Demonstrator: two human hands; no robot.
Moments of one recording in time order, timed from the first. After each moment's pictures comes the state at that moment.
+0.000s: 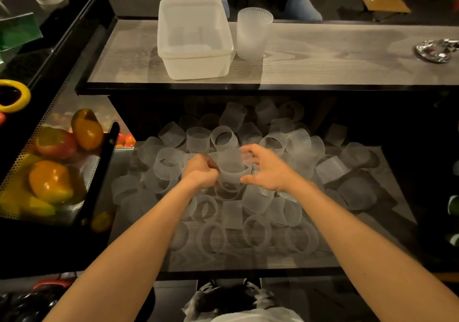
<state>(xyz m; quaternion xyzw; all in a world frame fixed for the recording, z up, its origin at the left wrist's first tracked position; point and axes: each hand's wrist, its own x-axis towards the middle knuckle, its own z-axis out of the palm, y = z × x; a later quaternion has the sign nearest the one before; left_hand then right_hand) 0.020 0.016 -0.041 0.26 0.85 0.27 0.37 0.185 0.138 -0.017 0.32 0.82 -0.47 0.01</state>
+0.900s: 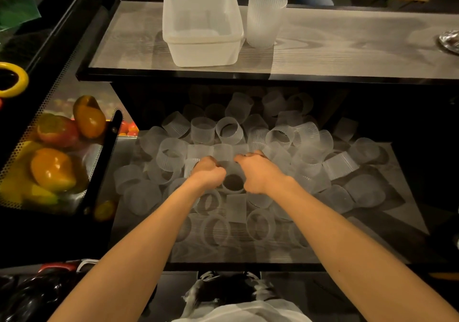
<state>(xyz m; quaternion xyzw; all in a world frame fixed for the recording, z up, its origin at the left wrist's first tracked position) 0.030 0.011 -0.051 0.26 0.85 0.22 0.41 0.155 0.112 -0.029 0.27 0.93 -0.19 0.18</state>
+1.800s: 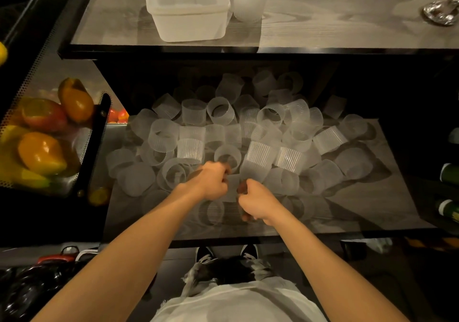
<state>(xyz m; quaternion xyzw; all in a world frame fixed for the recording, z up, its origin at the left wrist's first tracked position) 0.068 -0.027 -0.076 0.49 0.79 0.07 0.36 0.228 0.027 -0.065 0.49 0.68 -0.53 0.14</state>
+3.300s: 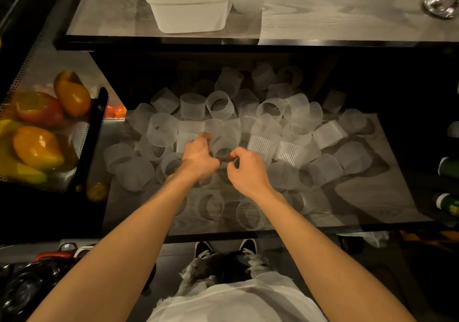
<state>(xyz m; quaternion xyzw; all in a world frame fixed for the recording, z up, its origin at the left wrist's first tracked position) 0.047 -0.019 -0.069 0.33 0.85 0.26 0.31 0.191 0.036 -0.057 0.42 0.82 -0.38 -0.10</state>
